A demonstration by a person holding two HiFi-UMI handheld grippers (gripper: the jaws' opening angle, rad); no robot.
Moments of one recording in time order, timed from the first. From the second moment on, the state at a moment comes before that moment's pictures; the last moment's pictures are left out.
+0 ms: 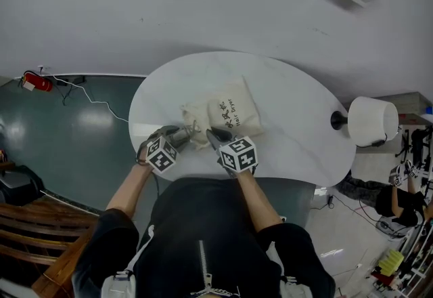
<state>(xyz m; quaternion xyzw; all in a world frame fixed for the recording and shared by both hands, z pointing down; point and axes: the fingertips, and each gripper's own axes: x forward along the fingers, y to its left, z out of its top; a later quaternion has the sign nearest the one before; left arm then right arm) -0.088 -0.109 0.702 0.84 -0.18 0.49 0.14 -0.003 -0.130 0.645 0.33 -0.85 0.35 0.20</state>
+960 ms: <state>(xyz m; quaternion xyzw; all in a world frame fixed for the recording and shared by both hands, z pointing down) -0.041 -0.127 0.738 0.82 -0.14 0.54 0.13 0.001 -0.131 0.643 0.34 -0.85 0.35 0.20</state>
